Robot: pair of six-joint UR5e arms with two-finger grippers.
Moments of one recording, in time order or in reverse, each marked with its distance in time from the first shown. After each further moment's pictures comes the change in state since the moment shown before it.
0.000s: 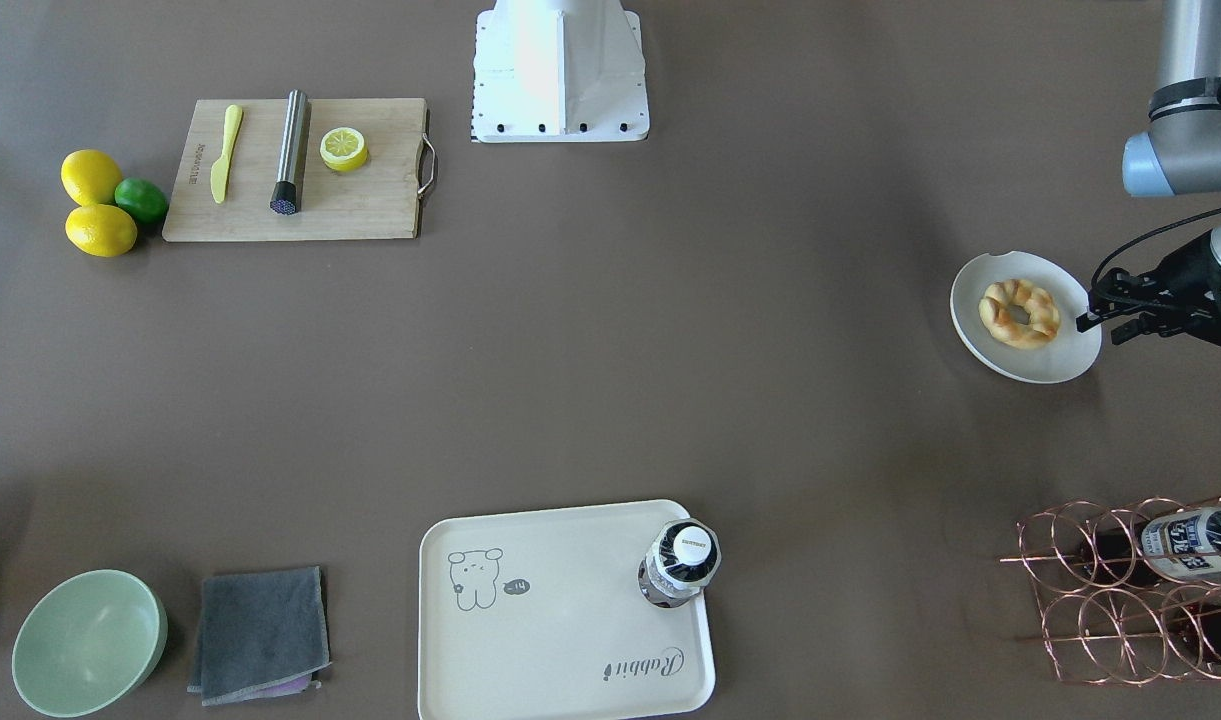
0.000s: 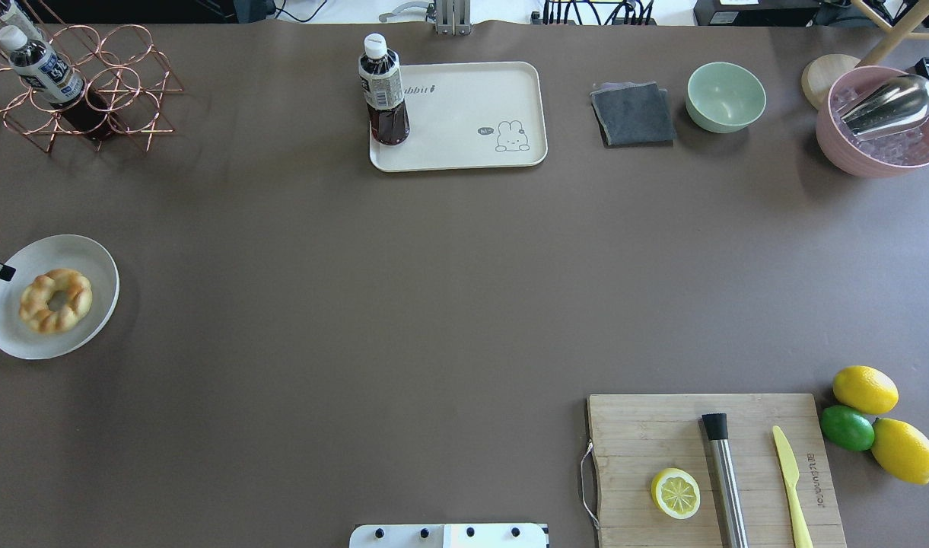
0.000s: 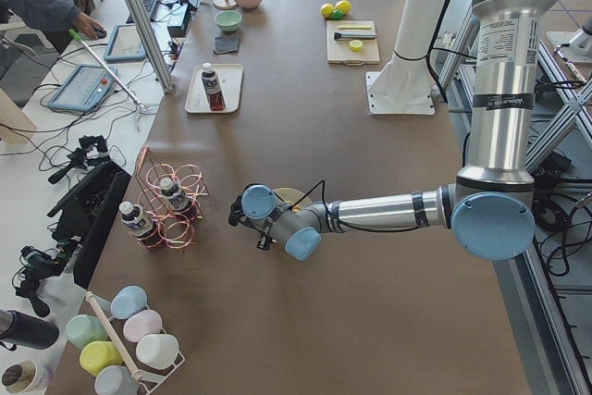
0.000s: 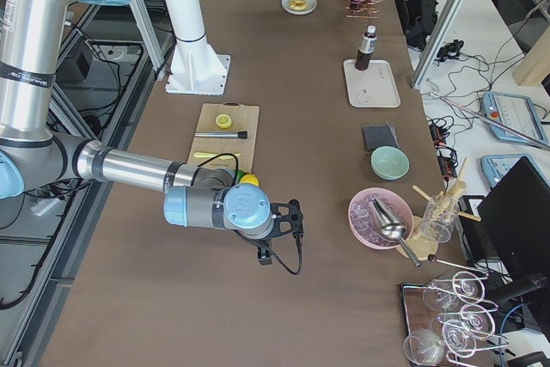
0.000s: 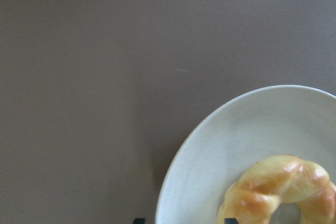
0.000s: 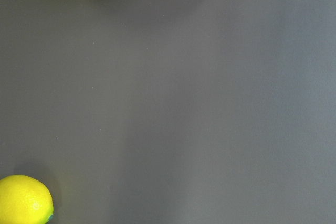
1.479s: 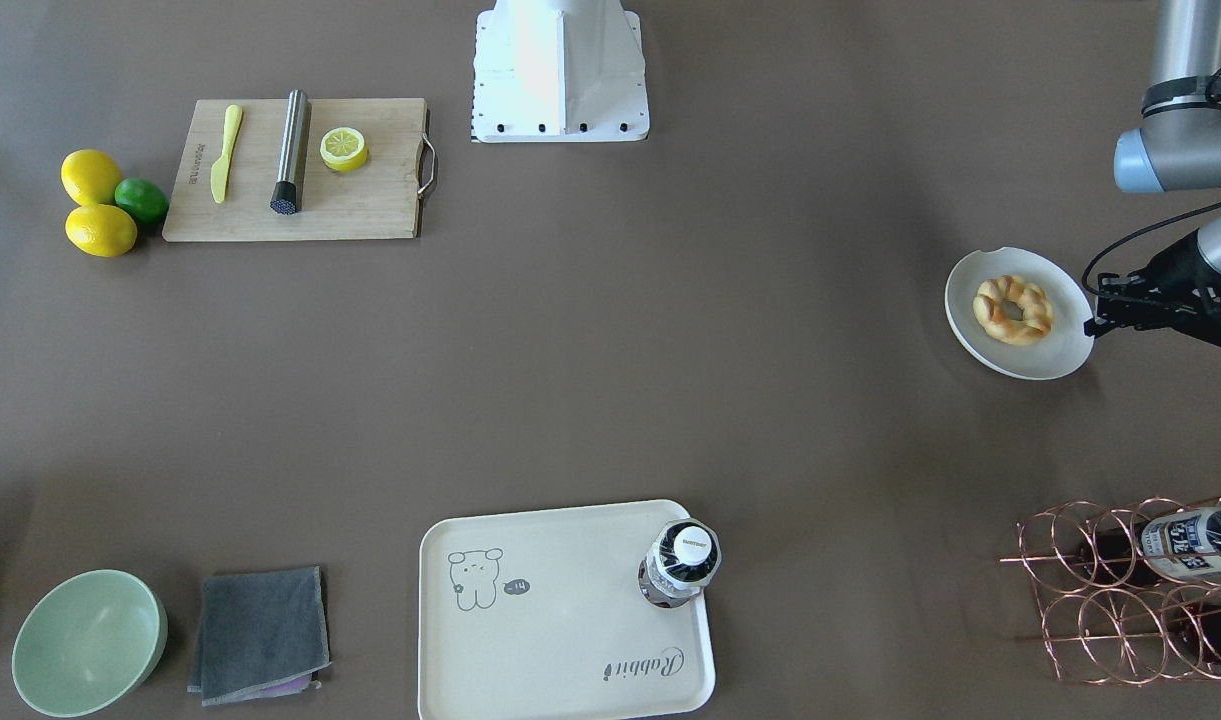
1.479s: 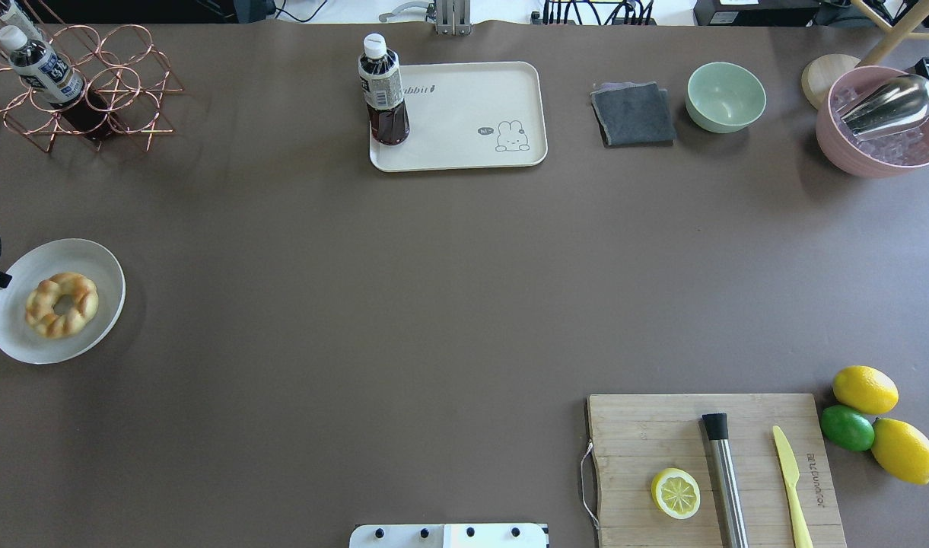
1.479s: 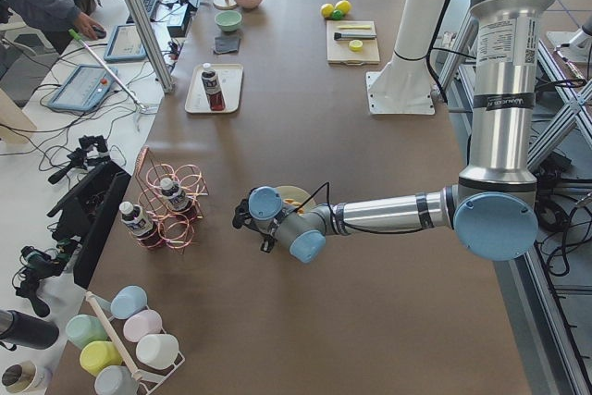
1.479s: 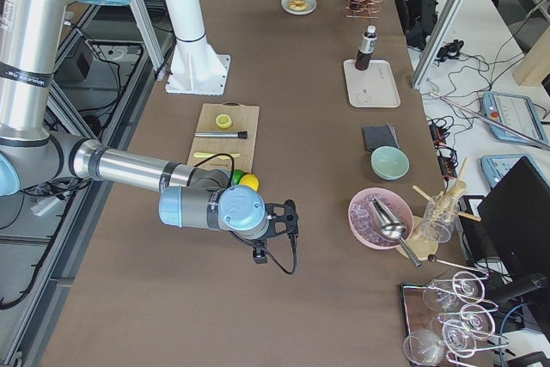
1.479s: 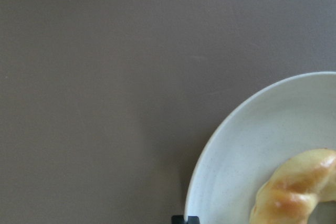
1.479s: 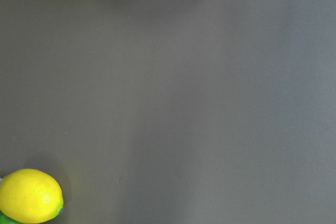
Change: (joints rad) left arm 0.028 0.017 -0.002 -0.029 0.022 -0.004; right arm 0.000 -0.021 0.016 -0.001 0.025 0.006
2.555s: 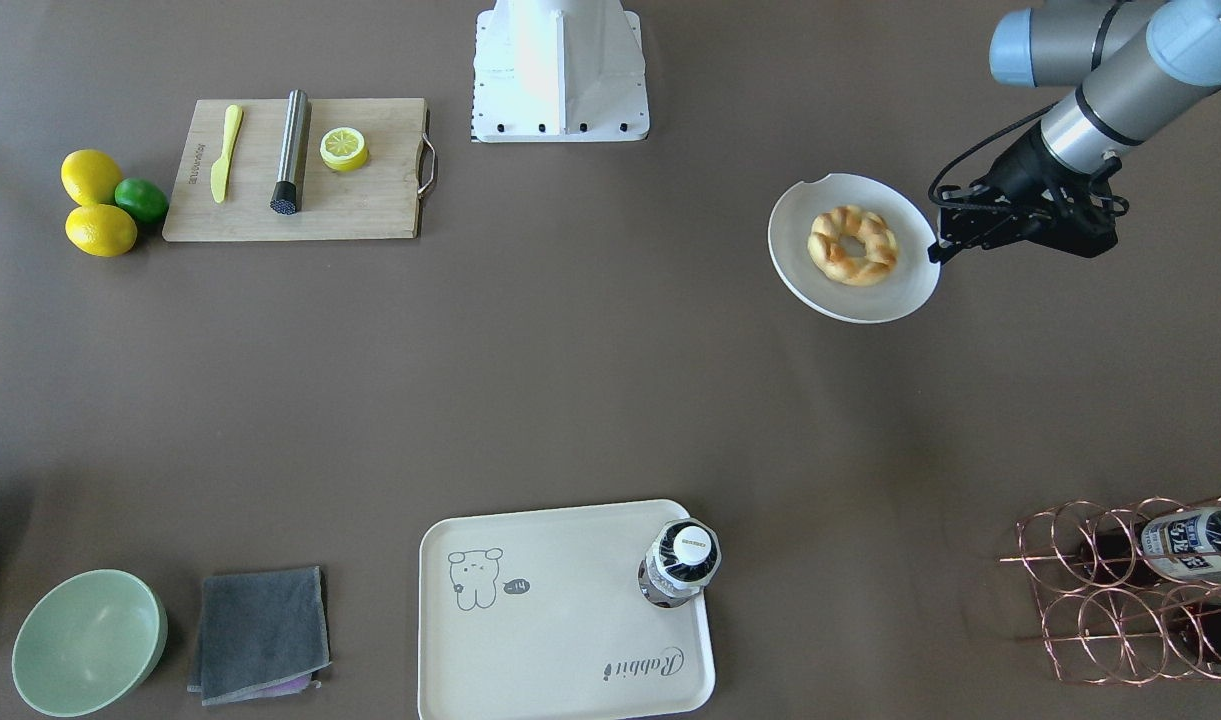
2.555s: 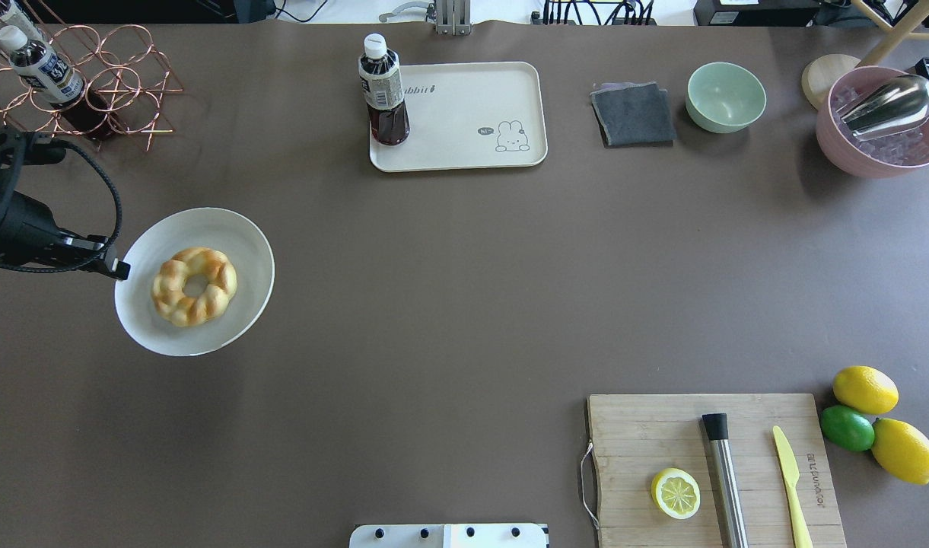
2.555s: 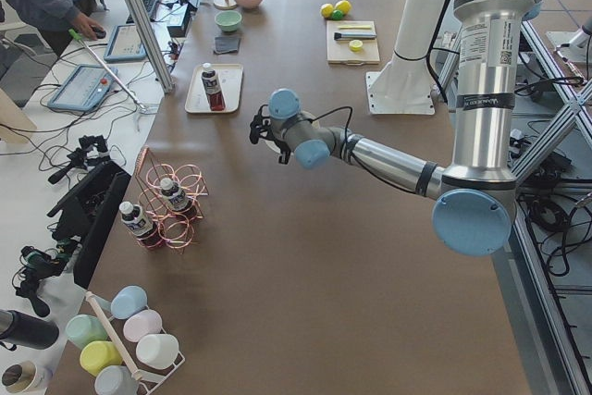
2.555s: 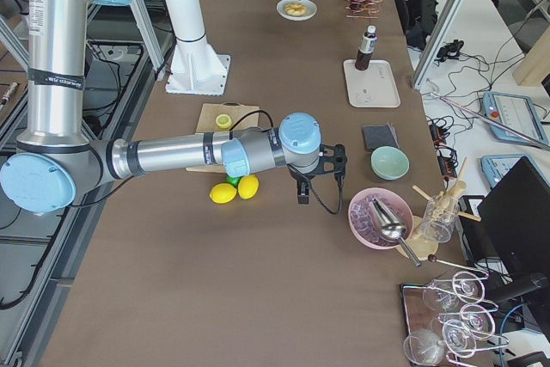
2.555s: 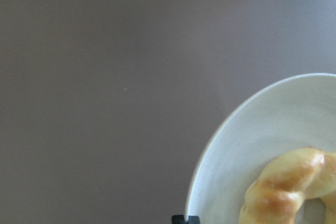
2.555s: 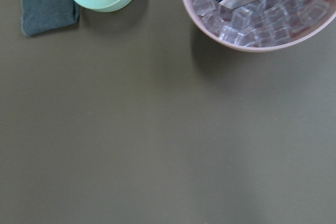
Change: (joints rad) left arm 0.207 -0.030 -0.628 0.381 0.097 -0.505; right arm -0.218 0.218 0.139 0.000 -0.012 0.619
